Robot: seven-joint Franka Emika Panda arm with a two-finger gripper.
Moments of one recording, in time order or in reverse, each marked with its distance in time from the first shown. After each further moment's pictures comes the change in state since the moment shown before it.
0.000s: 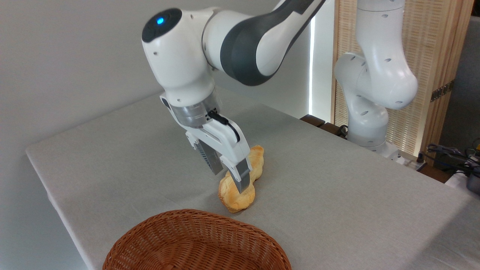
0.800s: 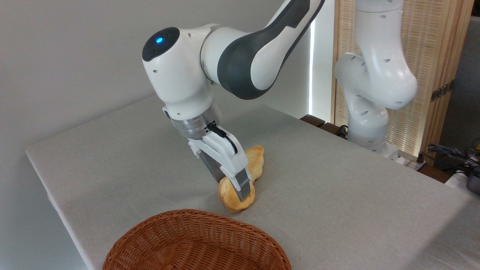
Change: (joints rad) arm -0.012 0.028 0.001 -0.026 0.016 0.045 0.017
